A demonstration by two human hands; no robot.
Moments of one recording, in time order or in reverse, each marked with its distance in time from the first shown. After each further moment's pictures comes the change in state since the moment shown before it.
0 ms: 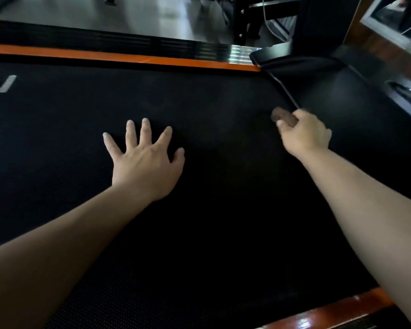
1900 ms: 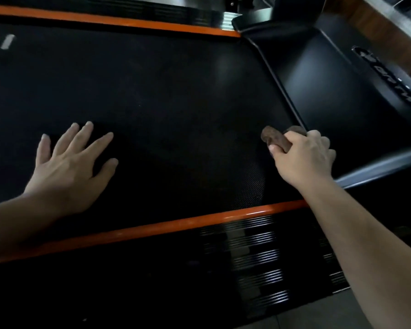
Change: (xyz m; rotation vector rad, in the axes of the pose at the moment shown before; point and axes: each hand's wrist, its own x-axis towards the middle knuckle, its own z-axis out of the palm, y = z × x) left_hand -0.141 -0.086 -0.012 -0.023 -0.030 0.079; right_hand -0.161 0.080 -0.077 -0.243 -0.129 -0.055
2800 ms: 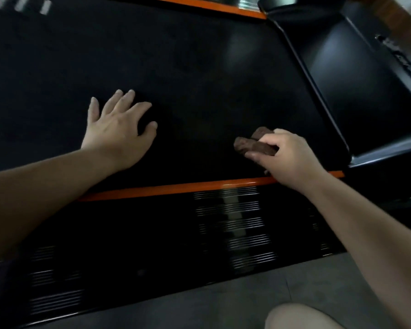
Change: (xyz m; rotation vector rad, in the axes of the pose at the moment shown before) left_hand -0.008 0.009 -0.012 -0.108 0.022 0.035; right_hand -0.089 -0.063 -0.018 0.445 -0.246 -0.391
